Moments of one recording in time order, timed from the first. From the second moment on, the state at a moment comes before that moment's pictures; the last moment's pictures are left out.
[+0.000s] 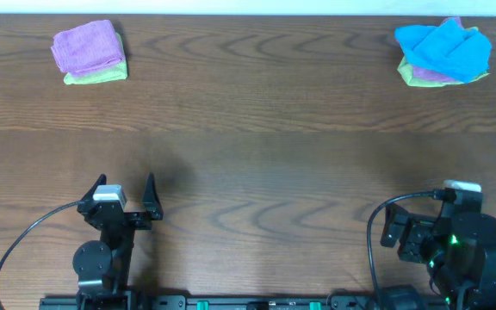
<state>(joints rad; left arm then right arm) 0.05 0.01 0.04 -0.13 0.09 -0.09 0.16 0.55 1.01 -1.22 0.17 0.28</state>
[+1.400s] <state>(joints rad) 0.05 0.01 0.04 -0.13 0.08 -0.09 0.03 0.04 0.19 -0.56 0.20 0.06</state>
